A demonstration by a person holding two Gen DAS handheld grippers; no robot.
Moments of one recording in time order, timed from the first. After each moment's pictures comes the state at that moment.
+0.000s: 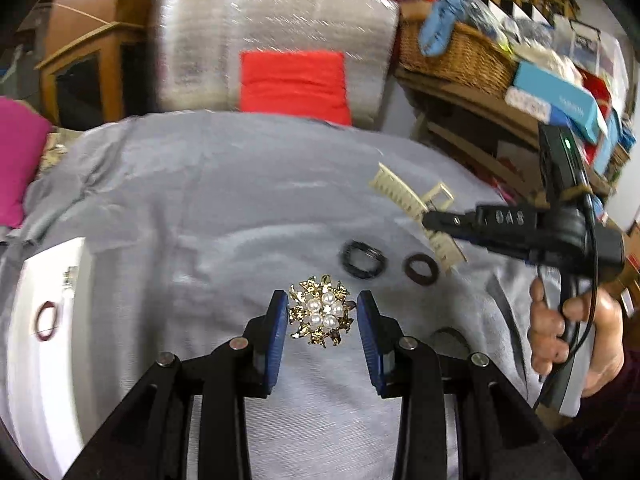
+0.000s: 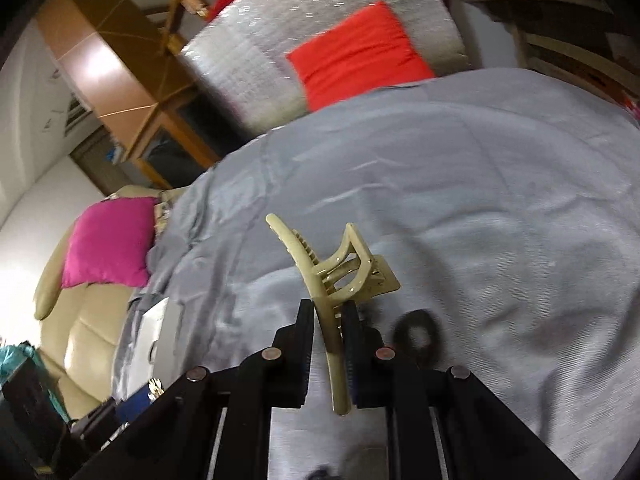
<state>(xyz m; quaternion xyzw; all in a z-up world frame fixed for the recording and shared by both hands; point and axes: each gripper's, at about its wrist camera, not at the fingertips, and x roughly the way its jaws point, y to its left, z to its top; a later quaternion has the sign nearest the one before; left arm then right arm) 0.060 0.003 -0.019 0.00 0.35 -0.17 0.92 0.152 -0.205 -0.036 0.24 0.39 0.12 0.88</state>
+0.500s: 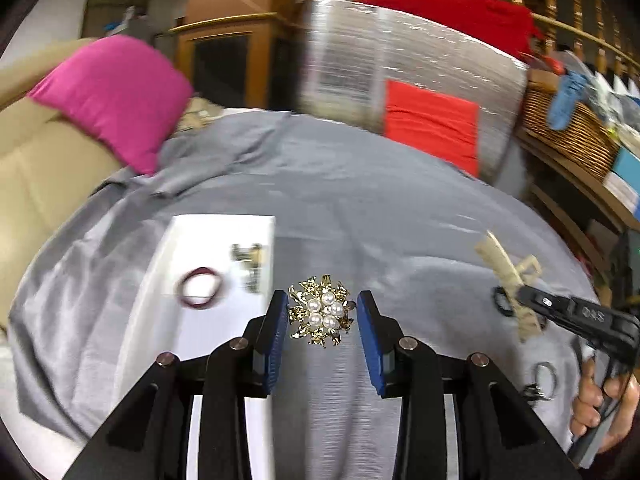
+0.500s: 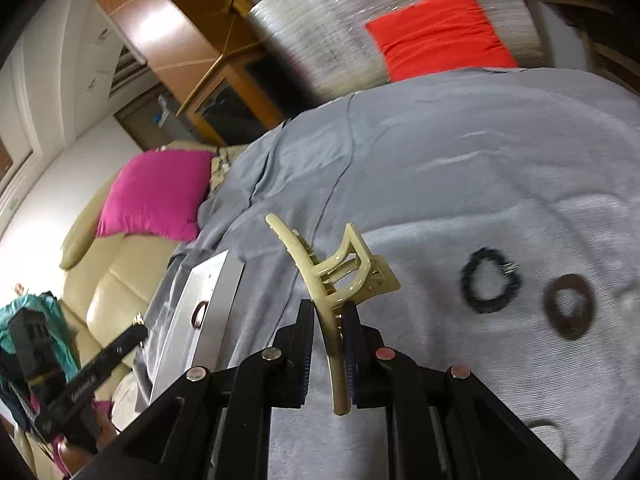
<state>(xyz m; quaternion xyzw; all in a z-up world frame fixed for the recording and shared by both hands) 0.054 0.166 -0.016 -0.07 0.33 0.02 0.94 0.145 -0.098 -0.043 0.20 0.40 0.21 0.87</state>
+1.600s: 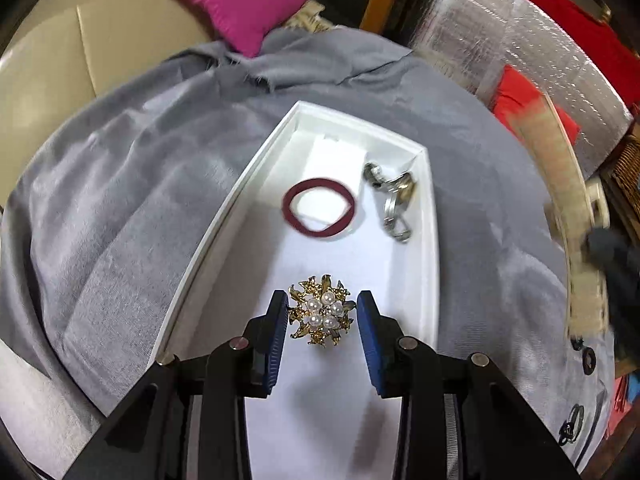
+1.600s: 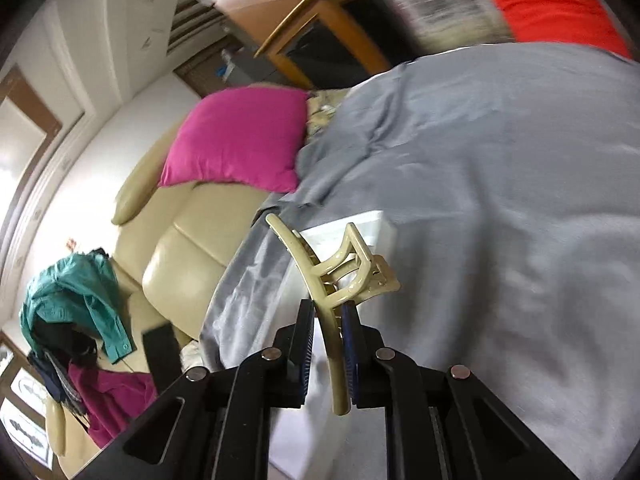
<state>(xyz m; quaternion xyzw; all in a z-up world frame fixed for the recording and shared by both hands) 0.078 0.261 -0.102 -0.20 0.43 0.12 0.87 0.178 0.090 -0.022 0.19 0.44 0.35 0.81</state>
